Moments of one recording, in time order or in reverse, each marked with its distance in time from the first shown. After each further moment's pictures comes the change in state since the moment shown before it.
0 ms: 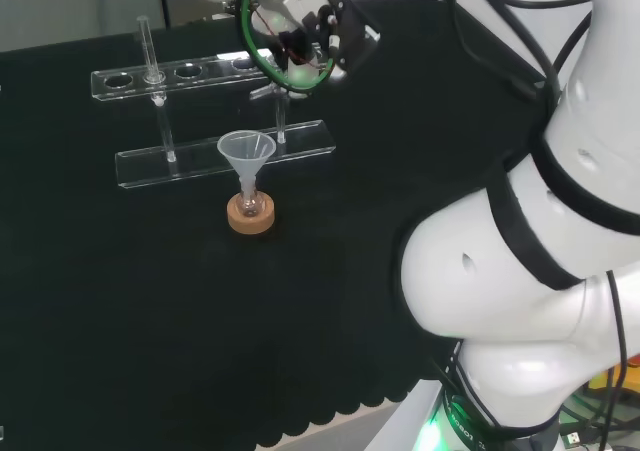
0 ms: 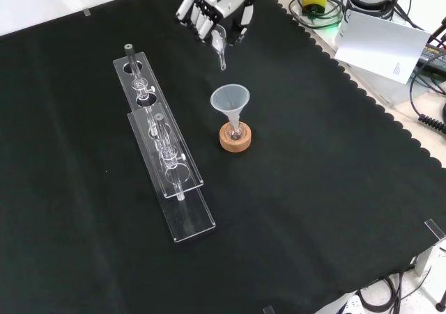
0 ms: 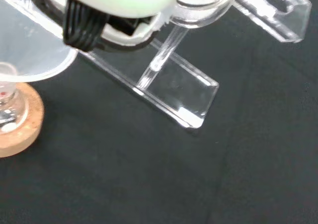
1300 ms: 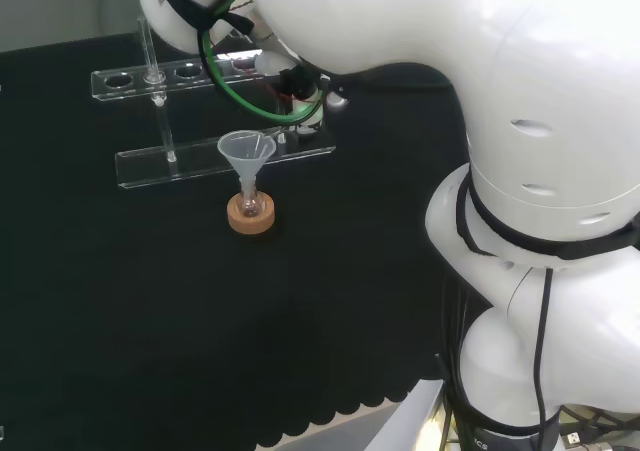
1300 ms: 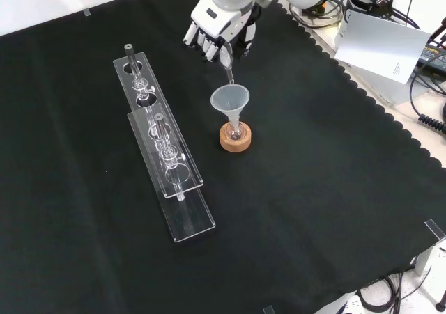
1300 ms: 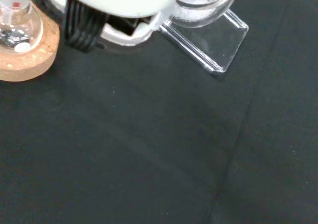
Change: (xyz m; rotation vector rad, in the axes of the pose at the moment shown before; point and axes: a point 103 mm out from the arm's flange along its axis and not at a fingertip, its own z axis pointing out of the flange) arm 0.022 0.008 0.047 0.148 -0.036 -0.073
